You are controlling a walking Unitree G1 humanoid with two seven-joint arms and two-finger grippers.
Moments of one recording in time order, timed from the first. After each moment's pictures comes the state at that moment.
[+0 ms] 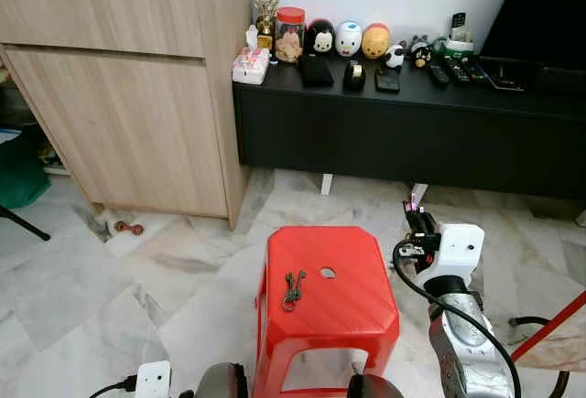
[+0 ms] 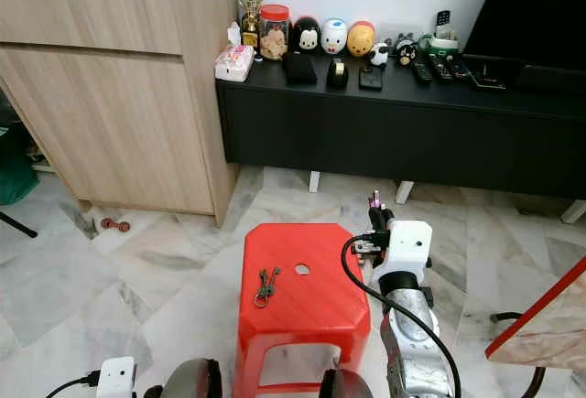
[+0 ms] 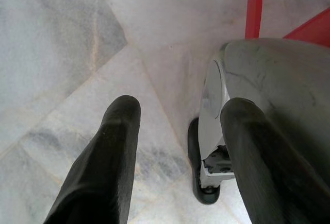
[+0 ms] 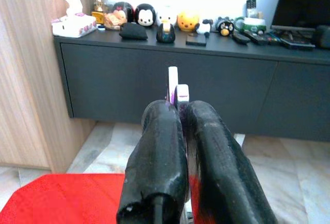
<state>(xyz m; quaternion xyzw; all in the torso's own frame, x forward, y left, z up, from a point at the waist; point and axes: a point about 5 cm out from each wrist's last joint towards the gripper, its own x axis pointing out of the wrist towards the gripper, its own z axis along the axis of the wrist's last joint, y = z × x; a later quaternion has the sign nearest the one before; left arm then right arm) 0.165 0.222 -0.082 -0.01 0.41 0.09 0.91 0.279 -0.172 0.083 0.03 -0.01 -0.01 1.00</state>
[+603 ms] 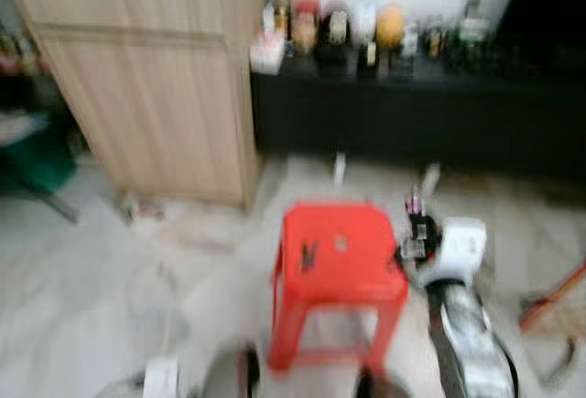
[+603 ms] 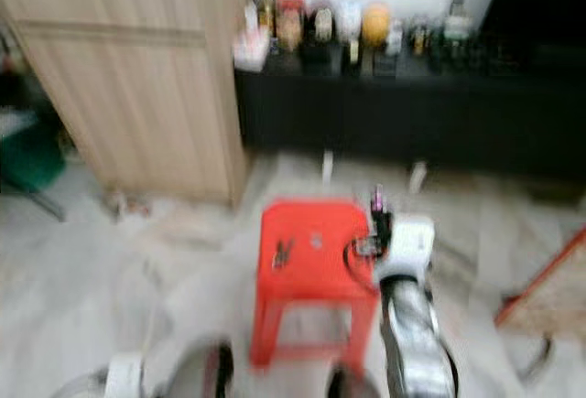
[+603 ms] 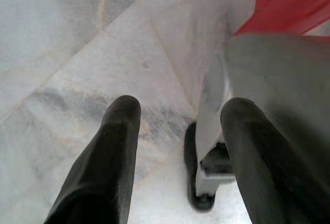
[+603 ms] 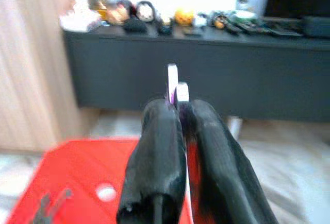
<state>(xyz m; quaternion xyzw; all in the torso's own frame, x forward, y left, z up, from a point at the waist) 0.161 0.220 -0.084 -0.01 0.42 0.08 0.91 0.280 -0.173 0.085 0.03 -0.01 -0.02 1.00</state>
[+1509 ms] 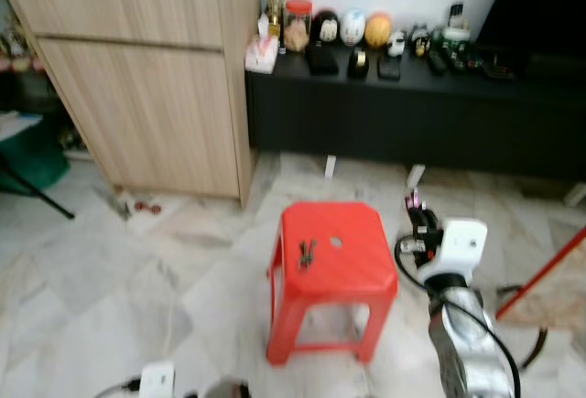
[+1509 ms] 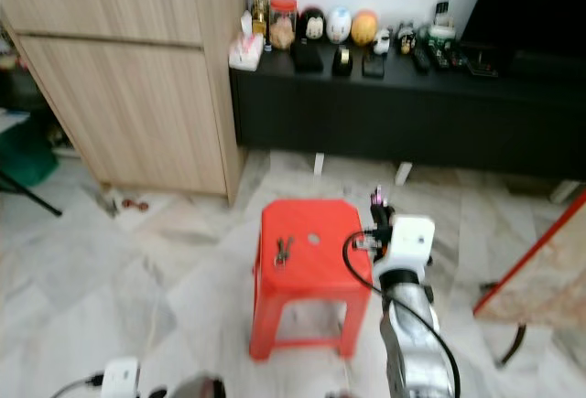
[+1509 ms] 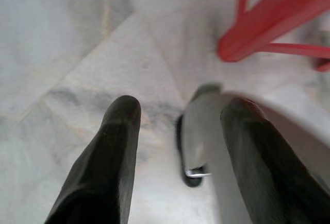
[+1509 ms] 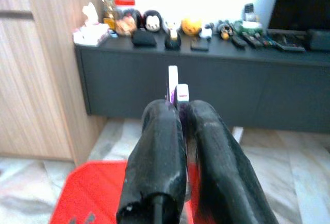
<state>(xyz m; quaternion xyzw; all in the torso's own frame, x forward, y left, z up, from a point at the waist) 0.166 0.207 -0.084 -0.02 0.41 0.07 0.91 0.282 -0.170 0.089 0.03 -0.01 -0.01 1.00</state>
